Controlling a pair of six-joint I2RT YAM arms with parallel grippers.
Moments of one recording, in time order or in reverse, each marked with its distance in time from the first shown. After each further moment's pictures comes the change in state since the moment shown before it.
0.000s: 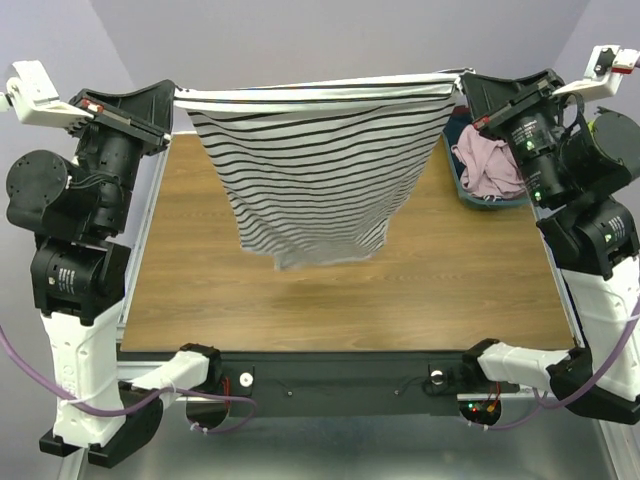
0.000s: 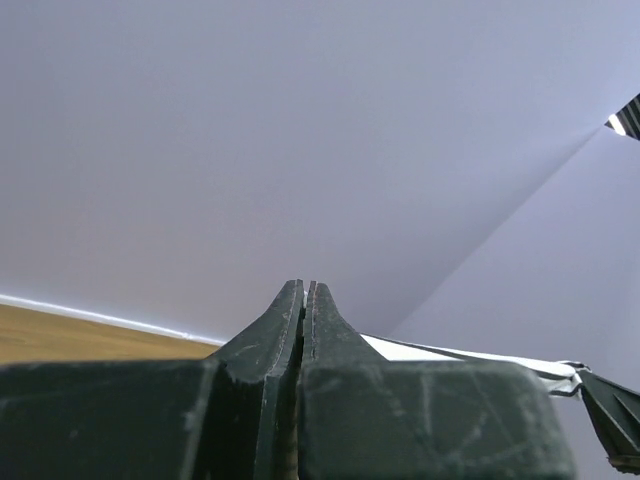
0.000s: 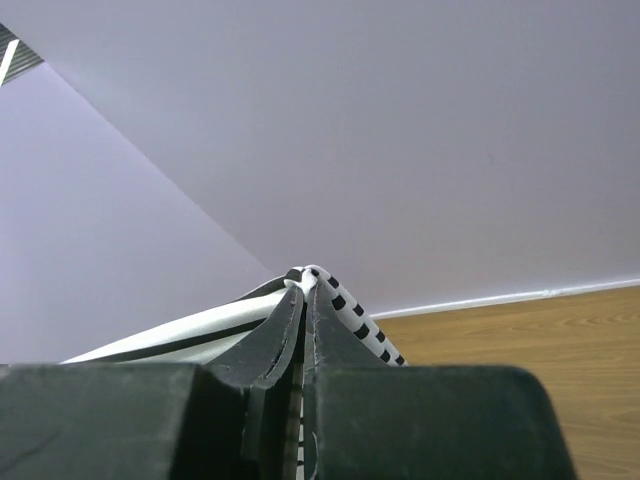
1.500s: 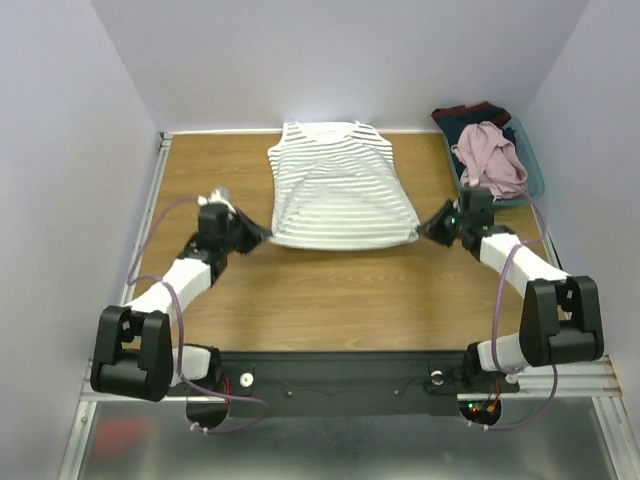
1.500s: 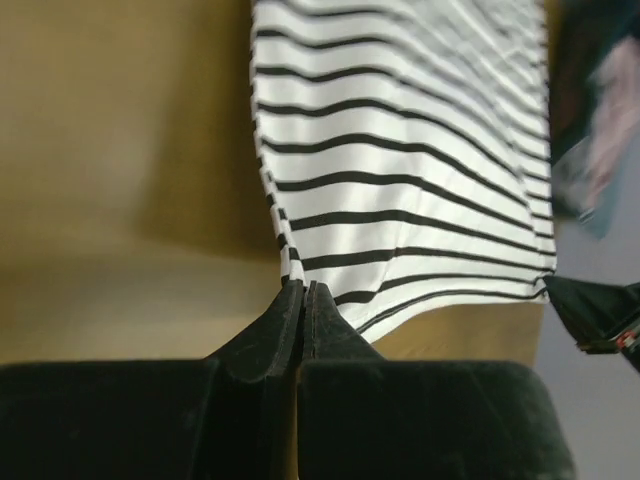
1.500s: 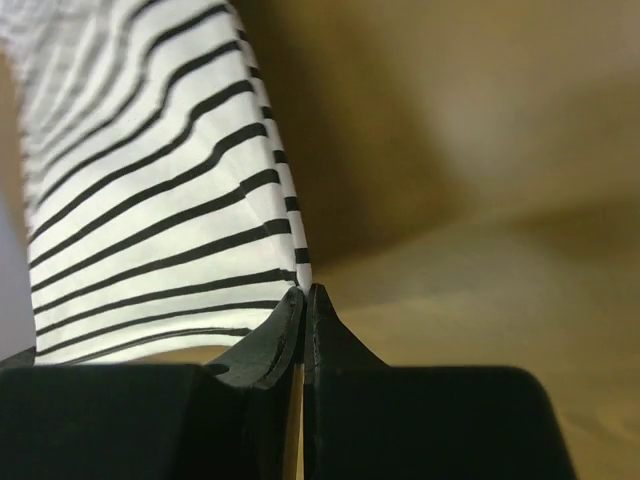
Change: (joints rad) left arm 0.069 0.182 -1.180 0.555 0.321 -0.169; right arm -0.449 0.233 -1.031 0.291 -0.571 0.175
